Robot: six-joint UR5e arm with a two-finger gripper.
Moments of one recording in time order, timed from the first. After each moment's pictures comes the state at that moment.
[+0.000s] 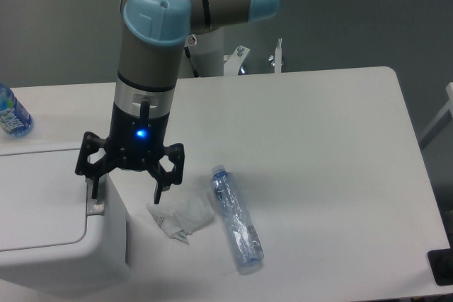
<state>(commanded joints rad) 2.20 -1.85 -1.44 -0.96 1.21 0.06</state>
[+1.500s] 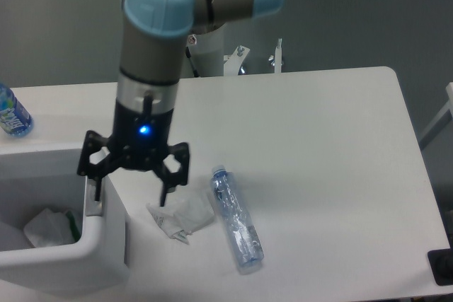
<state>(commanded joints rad) 2.31 -1.85 -1.27 -0.95 1.22 0.10</state>
